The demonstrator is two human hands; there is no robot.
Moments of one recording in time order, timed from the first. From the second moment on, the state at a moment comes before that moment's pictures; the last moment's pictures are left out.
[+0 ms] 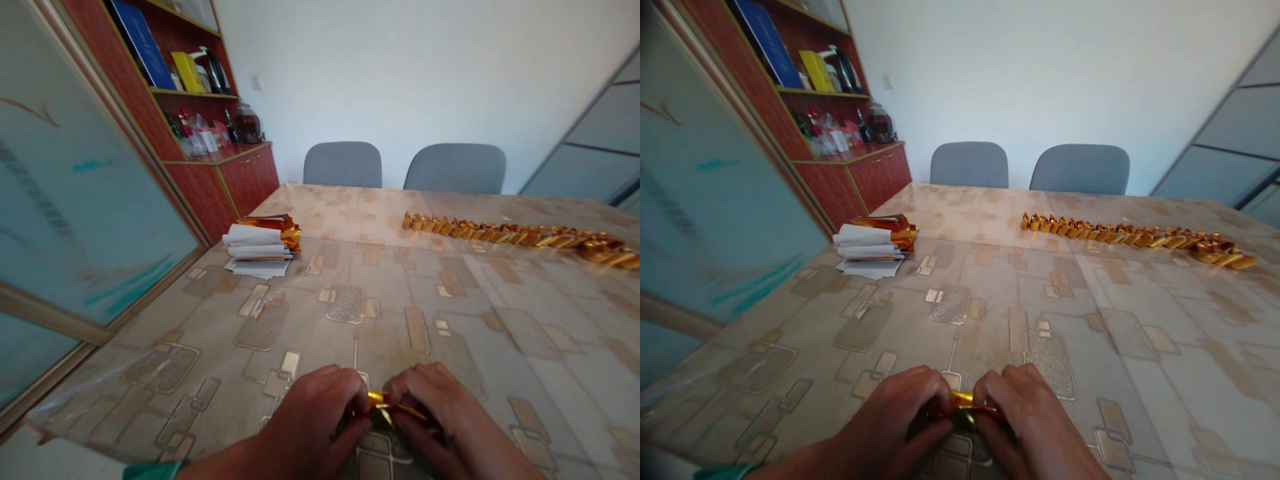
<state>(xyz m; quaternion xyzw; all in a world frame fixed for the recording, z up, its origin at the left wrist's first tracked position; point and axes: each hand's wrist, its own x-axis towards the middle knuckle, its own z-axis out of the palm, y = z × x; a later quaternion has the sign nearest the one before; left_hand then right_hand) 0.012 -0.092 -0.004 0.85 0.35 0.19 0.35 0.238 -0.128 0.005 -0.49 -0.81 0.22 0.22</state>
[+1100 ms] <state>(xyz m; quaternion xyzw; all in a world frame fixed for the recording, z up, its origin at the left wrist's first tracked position) 0.013 -0.091 -0.017 0.94 0.24 0.22 0.09 0.236 -0.122 -0.011 -0.51 -0.84 0.11 0.18</state>
